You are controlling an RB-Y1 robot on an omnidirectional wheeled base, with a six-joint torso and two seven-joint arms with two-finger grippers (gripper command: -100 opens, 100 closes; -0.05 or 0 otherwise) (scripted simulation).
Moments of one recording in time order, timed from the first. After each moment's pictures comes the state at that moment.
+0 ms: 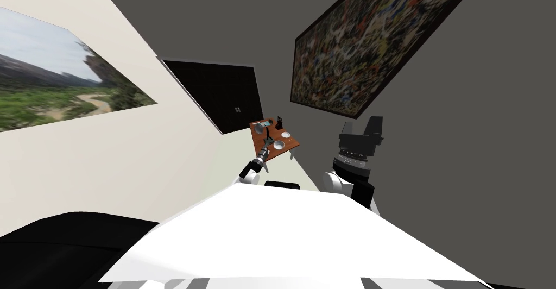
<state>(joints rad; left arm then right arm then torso) 0.34 0.23 -0.31 -1.87 0.37 0.04 -0.22 0.45 0.04 -0.02 -2.34 -0.03 -0.59 0.17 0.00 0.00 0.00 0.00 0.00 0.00</state>
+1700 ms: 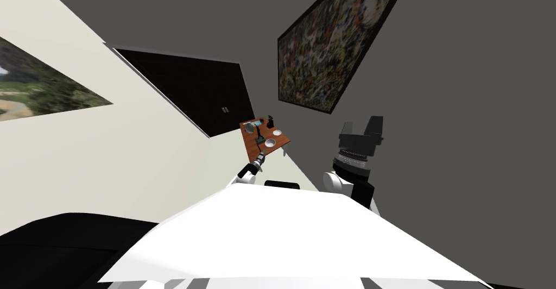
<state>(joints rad) 0.32 0.33 -0.30 -1.72 0.41 0.10 -0.30 0.45 0.04 -0.02 -2.34 -0.03 -0.59 0.17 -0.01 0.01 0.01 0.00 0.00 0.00</state>
